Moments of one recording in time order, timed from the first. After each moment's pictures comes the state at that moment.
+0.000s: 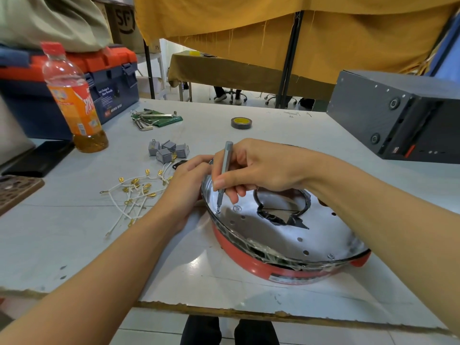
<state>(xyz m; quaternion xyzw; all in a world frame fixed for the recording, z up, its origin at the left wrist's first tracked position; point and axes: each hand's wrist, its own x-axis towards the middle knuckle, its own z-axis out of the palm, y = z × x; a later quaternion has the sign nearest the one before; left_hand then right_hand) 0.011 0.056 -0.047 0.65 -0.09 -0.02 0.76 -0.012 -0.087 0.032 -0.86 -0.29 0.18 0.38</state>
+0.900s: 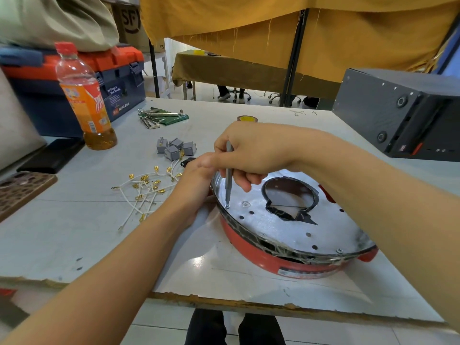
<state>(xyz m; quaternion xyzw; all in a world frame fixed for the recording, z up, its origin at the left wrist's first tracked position) 0.011 0.054 -0.050 0.65 -0.11 -0.02 0.75 -0.014 -0.059 0.053 -0.93 -0.24 0.11 0.24</state>
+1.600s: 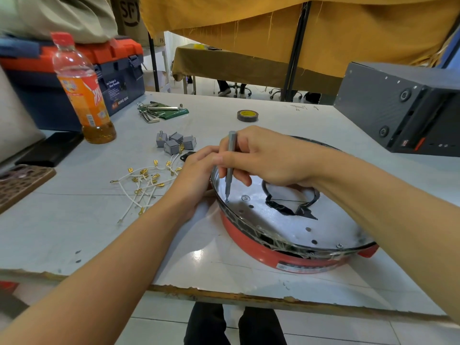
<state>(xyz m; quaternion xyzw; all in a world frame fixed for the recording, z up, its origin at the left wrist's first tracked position) 0.015 0.059 -0.054 0.67 -0.12 0.00 0.74 -0.026 -0.074 0.034 -0.90 -0.28 0.08 0.33</state>
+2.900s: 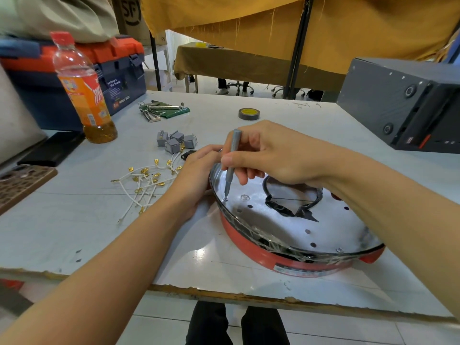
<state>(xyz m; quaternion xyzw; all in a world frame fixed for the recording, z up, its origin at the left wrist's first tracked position) 0.006 0.055 -0.044 0.65 -0.11 -0.02 0.76 -0.027 -0.084 0.032 -0.87 -0.28 0.08 0.40</state>
